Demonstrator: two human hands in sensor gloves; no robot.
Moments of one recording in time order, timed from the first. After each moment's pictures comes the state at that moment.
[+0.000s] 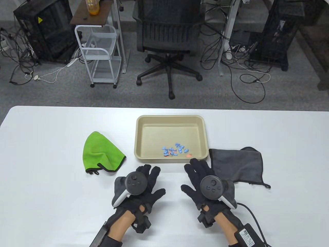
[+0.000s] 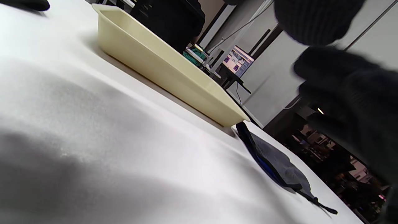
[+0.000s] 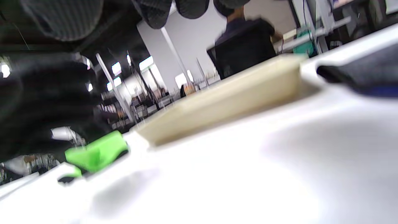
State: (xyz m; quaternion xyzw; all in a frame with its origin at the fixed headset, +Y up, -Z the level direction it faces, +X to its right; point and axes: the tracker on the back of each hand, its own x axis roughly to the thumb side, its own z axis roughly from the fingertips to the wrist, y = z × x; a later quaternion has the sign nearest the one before) left_hand -0.131 -0.756 -0.303 -0.13 -0.14 0.30 0.93; right_hand 0.128 -0.747 -0.297 0.14 0.02 0.96 0.24
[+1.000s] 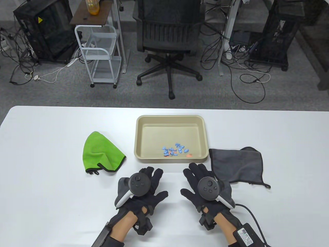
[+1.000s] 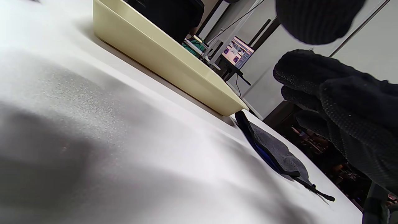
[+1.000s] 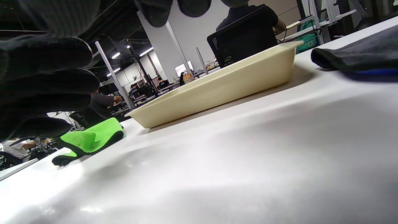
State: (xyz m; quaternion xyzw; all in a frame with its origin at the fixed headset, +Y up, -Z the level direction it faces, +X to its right) left_hand -0.125 -0.757 -0.300 -0.14 -0.15 0.30 0.93; right_hand 0.128 -0.751 -0.298 0.15 0.02 0.96 0.23
